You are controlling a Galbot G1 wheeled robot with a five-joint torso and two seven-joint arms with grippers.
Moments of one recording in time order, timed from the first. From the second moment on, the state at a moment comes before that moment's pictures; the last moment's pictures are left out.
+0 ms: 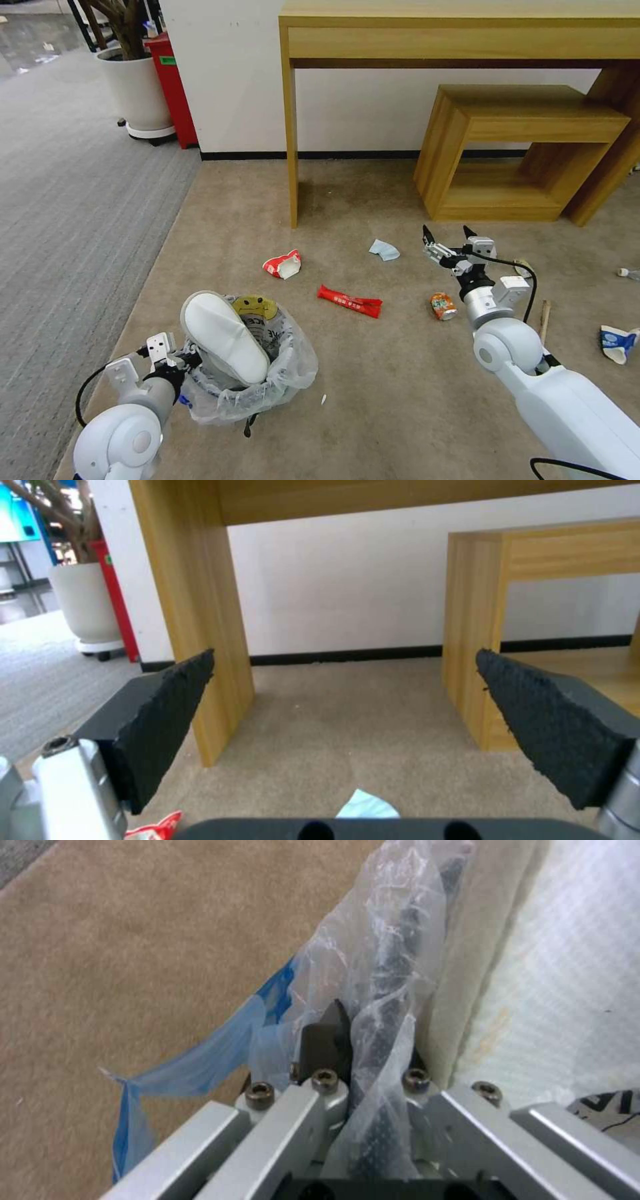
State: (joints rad) left arm 1.51 -1.28 -0.66 -2.14 -0.83 0.61 -0.37; right arm -1.00 0.86 0.20 1.80 0.73 0.10 0.29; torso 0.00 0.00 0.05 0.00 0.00
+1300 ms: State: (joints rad) left arm 1.51 -1.25 -0.68 -2.18 -0.88 0.62 -0.40; right arm -1.00 0.74 0.08 1.77 0.86 0.12 -0.03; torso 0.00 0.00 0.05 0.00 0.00
